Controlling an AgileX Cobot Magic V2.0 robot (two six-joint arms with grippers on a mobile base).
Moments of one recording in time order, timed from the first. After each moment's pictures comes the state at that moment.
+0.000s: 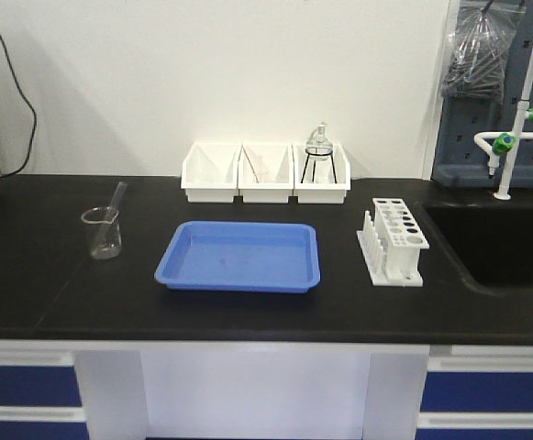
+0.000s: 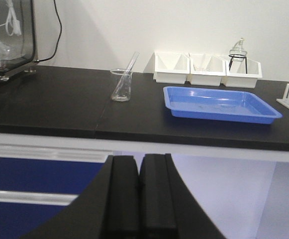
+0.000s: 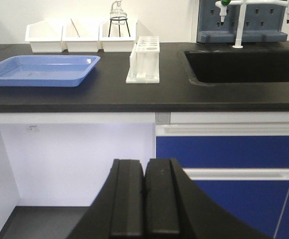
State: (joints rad) left arm -0.02 -0.01 0.03 0.07 0.08 -0.19; right arm 0.03 -0.01 0.03 -0.11 0.20 0.16
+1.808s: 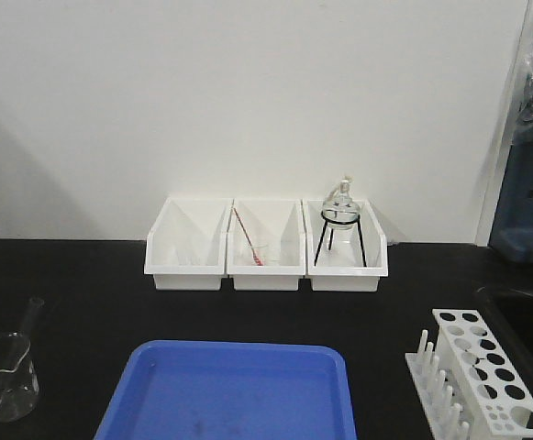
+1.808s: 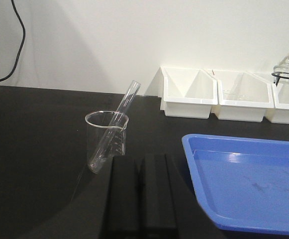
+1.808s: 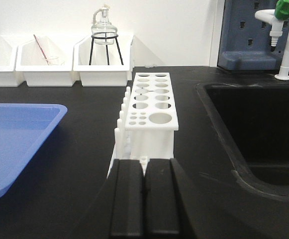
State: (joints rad) left arm -0.02 -0.01 0.03 0.07 0.08 -0.19; right arm 0.03 -0.01 0.03 -0.11 0.20 0.16
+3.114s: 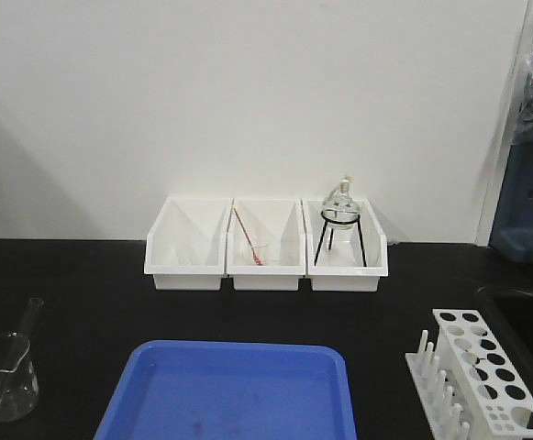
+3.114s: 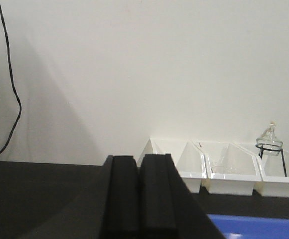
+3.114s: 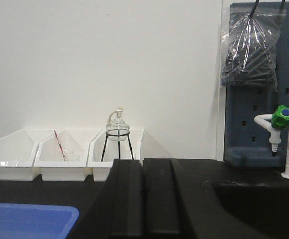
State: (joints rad) left arm -0.02 0.01 -0.04 0.07 -0.14 -0.18; right arm 0.03 0.07 -0.15 -0.12 -0.01 0.16
